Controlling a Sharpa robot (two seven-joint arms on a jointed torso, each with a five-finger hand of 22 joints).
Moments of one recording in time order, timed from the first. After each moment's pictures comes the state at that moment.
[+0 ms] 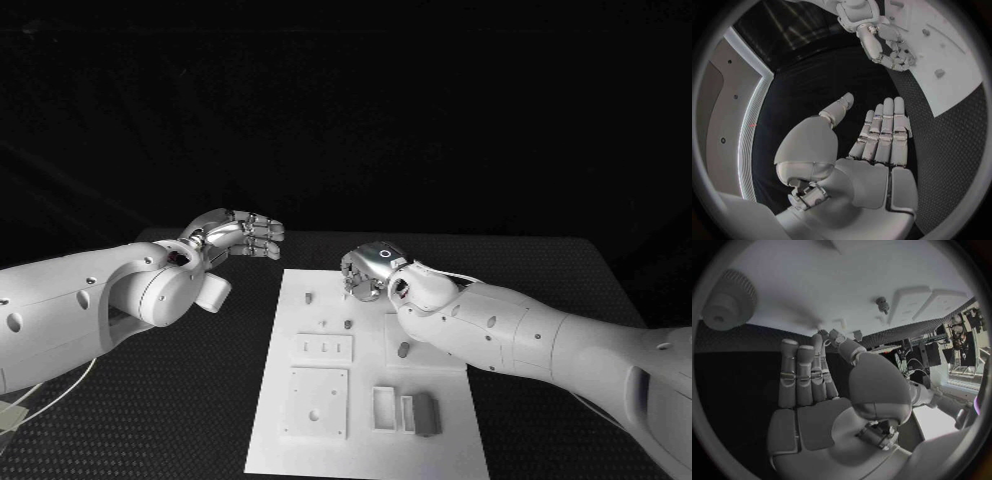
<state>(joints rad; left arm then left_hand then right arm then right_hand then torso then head) 1.44 -0.84 -0.19 1.39 -0.18 -0.24 0.18 1.05 -0.08 0.51 -0.24 0.05 0.67 0.19 0.34 0.44 0.99 0.18 0.07 0.12 0.92 0.13 0.31 0.76 0.04 0.94 0.03 0.07 0.78 1.19 -0.33 -0.11 0.92 -1.71 -0.49 -0.08 1.11 -0.12 0.60 -0.26 0.05 0.94 0.12 0.31 0.64 1.19 0.02 0.31 0.88 1.22 -0.08 1.07 0.84 0.20 1.18 -0.02 0.78 1.31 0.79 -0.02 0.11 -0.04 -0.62</state>
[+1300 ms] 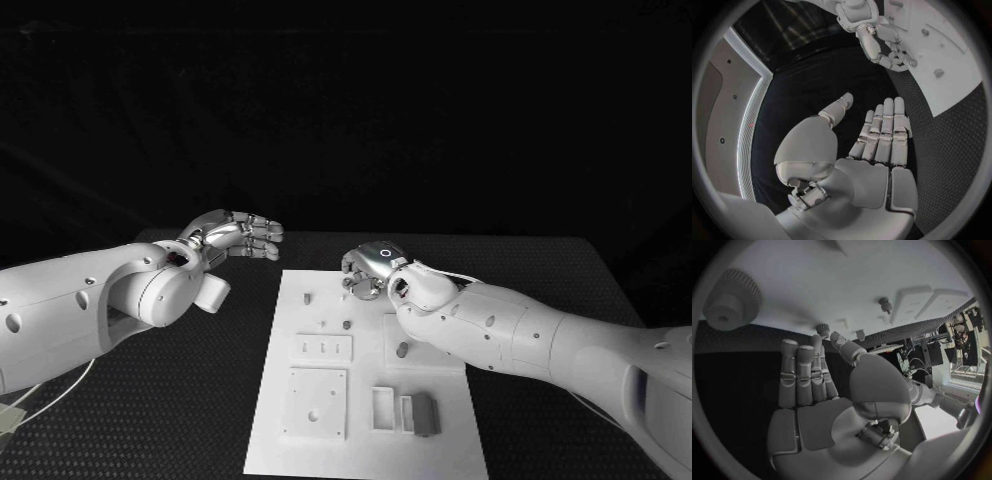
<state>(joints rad) 1.44 -0.84 -0.19 1.39 -0.18 -0.23 0.17 1.05 -0.08 0.51 -0.24 0.05 0.67 0.18 0.34 0.44 0.98 0.18 0.07 0.12 0.91 0.13 0.31 0.76 0.04 0.94 0.04 0.07 0.78 1.19 -0.33 -0.11 0.91 -1.70 -0.49 -0.10 1.06 -0.11 0.61 -0.23 0.05 0.90 0.15 0.26 0.63 1.18 0.04 0.27 0.90 1.21 -0.07 1.07 0.84 0.20 1.17 -0.02 0.78 1.31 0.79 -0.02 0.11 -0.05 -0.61</state>
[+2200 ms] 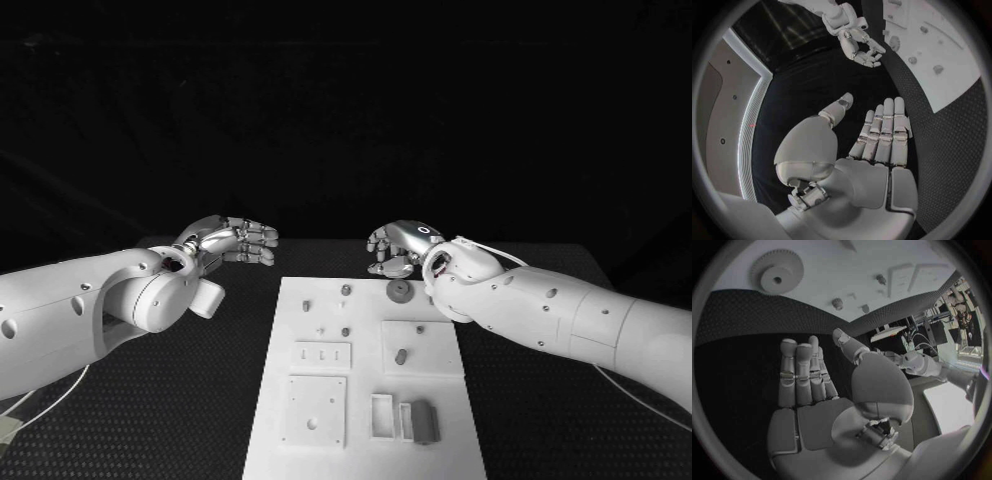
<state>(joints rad) 1.44 -0.86 -0.19 1.38 -0.18 -0.23 0.17 1.05 -0.08 0.51 -0.24 0.05 0.67 0.18 0.34 0.44 0.98 0.18 0.07 0.12 0.91 0.13 0.30 0.76 0.04 0.94 0.04 0.07 0.79 1.27 -0.51 -0.06 1.06 -1.48 -0.42 -0.03 1.06 -0.17 0.59 -0.23 0.05 0.84 0.17 0.24 0.63 1.10 0.07 0.12 0.79 1.16 -0.02 1.04 0.83 0.20 1.12 0.00 0.75 1.31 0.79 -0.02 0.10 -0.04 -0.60</state>
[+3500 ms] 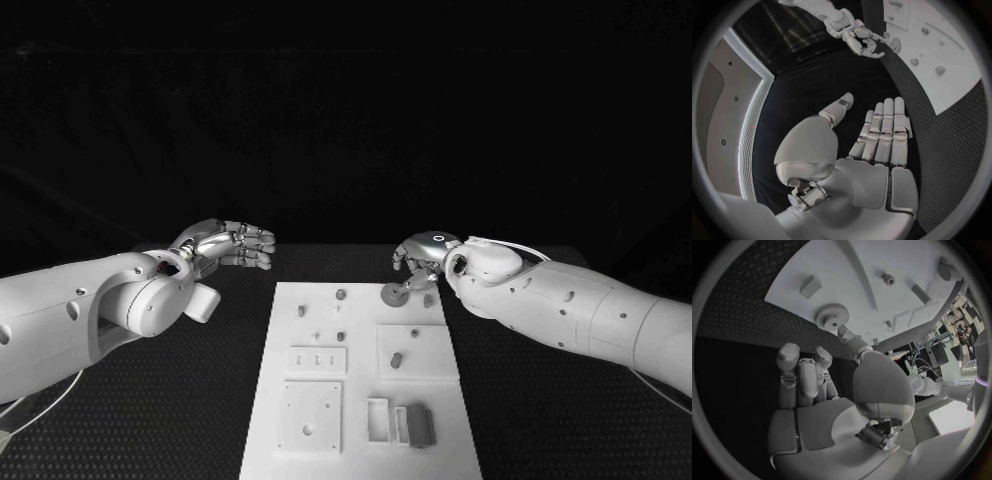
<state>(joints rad) 1.44 -0.86 -0.19 1.37 -0.20 -0.20 0.18 1.05 -0.08 0.51 -0.24 0.05 0.66 0.18 0.35 0.44 1.03 0.17 0.08 0.13 0.92 0.13 0.29 0.78 0.04 0.94 0.03 0.07 0.79 1.28 -0.56 -0.07 1.00 -1.67 -0.21 -0.01 1.05 -0.19 0.50 -0.26 0.05 0.83 0.14 0.23 0.67 1.22 0.03 0.94 1.31 1.37 -0.08 1.46 1.29 0.16 1.26 -0.08 0.99 1.31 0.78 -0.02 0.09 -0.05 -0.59</state>
